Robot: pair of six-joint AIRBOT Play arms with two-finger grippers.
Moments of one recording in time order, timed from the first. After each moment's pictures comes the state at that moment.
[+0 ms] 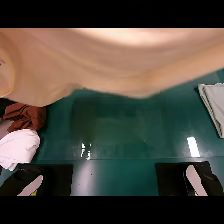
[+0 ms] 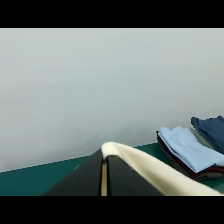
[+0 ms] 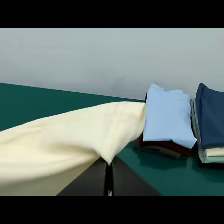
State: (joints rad) left arm -0.19 -0.84 2.07 1.41 -1.06 -1.54; right arm -0.51 -0.71 1.80 -0.89 1.35 1.32
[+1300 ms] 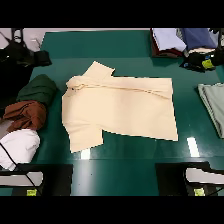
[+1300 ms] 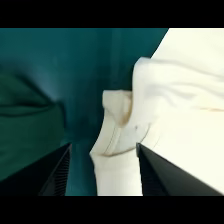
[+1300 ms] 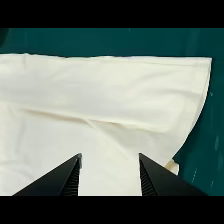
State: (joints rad) left arm 0.07 -1.43 1.64 1.37 -1.16 -1.54; right arm -0.22 -1.37 1.56 -1.11 1.31 1.44
